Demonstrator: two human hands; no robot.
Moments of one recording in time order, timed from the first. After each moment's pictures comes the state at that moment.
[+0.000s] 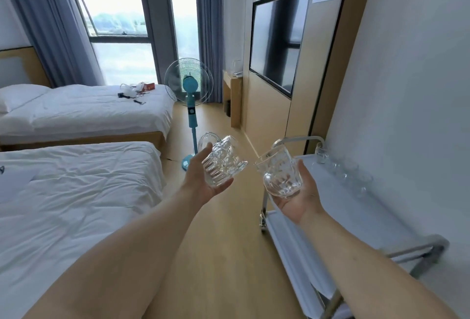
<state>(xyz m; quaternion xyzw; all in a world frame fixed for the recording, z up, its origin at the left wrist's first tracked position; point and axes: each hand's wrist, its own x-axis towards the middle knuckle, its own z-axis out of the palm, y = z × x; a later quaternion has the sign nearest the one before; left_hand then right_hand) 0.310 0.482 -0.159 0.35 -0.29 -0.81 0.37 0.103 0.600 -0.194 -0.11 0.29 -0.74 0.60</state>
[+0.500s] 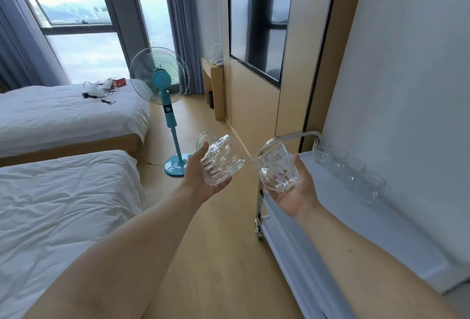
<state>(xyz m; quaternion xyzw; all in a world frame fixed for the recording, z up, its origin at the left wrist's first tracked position) 0.189 0.315 -0.199 0.37 -0.29 -0.83 0.31 -0.008 0.448 -0.245 -0.06 0.33 -0.75 0.57</state>
